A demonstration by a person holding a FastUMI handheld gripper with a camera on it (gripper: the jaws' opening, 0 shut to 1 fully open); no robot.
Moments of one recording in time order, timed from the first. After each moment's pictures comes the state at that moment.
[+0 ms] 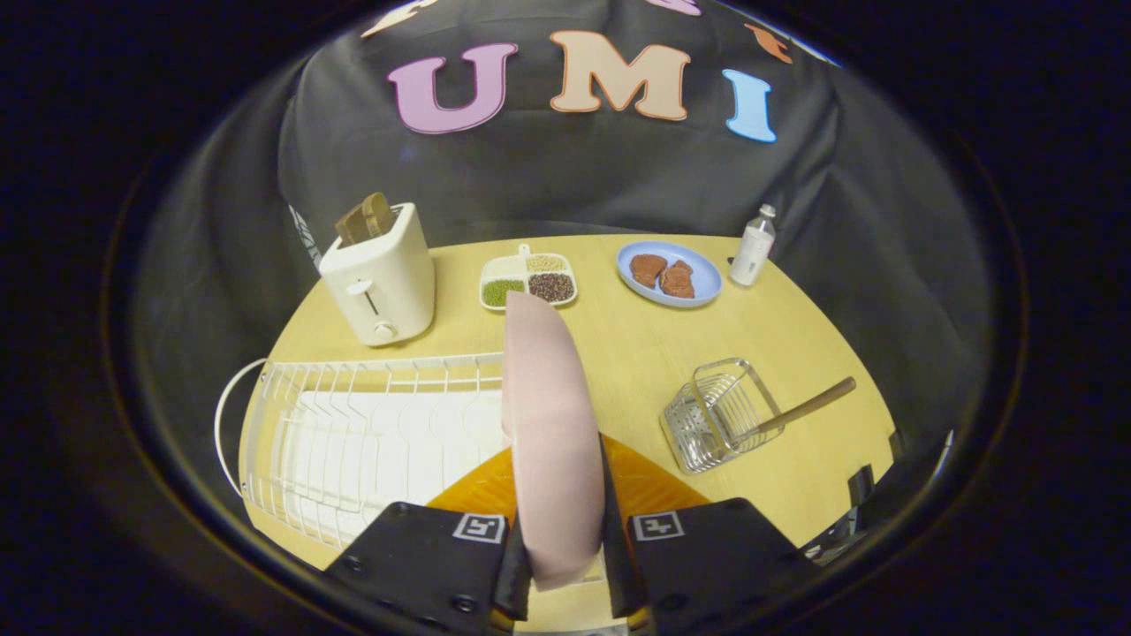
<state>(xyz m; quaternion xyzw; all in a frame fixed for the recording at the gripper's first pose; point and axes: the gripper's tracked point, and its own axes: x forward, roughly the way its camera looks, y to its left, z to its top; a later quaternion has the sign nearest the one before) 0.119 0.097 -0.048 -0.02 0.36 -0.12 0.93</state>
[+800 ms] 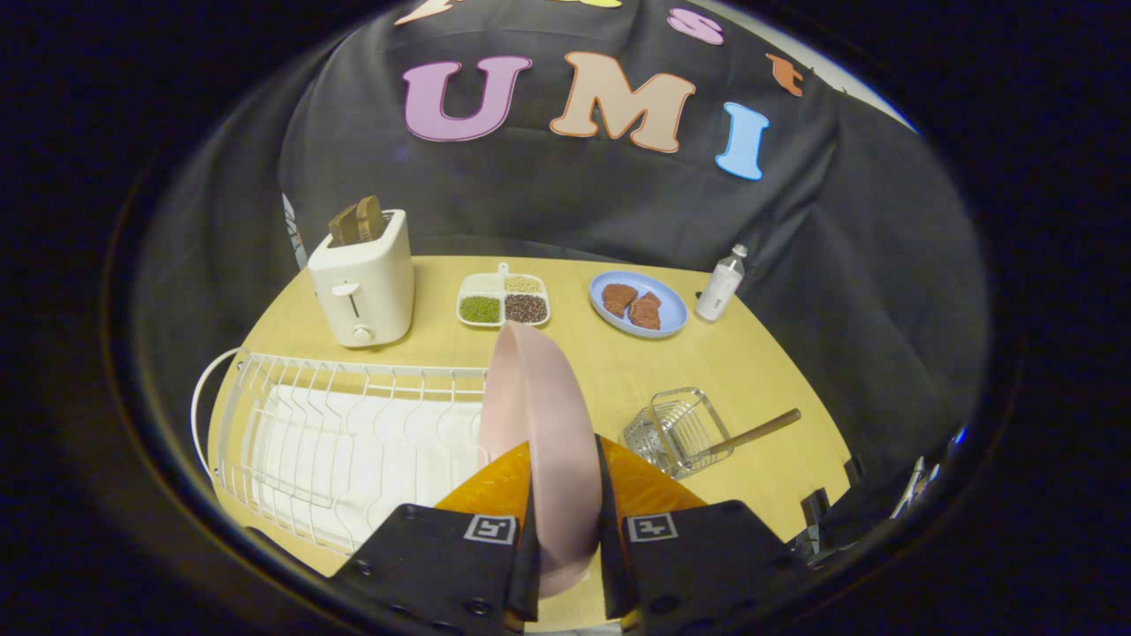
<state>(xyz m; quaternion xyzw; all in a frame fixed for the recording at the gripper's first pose) 0.117 0.084 -0.020 -0.07 0.32 -0.15 0.93</state>
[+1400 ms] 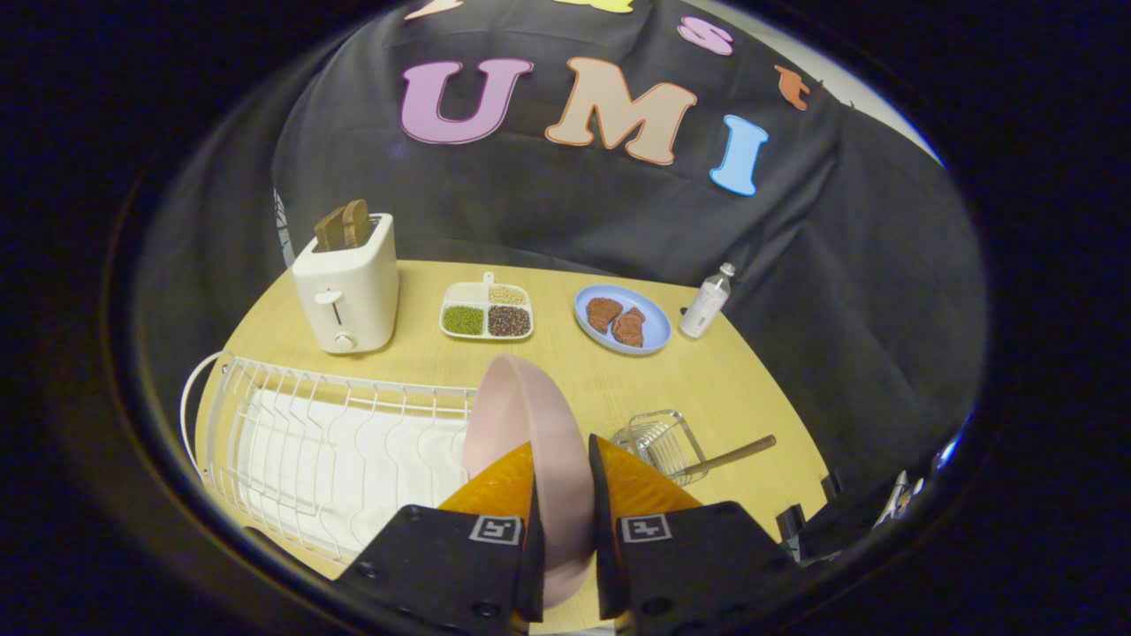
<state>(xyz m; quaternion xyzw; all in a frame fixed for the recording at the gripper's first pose) 0.132 0.073 -0.003 -0.09 0.31 -0.16 0.93</state>
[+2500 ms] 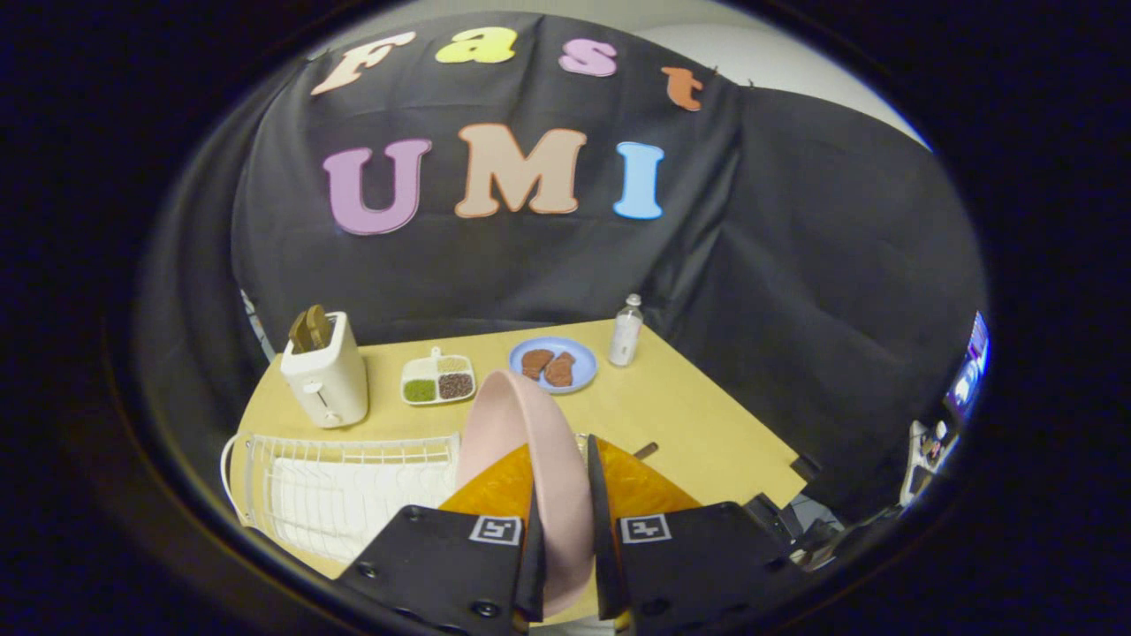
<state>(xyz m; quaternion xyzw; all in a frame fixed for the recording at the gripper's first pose) 0.035 -0.019 0.102 0.01 0.19 -0.25 0.95</state>
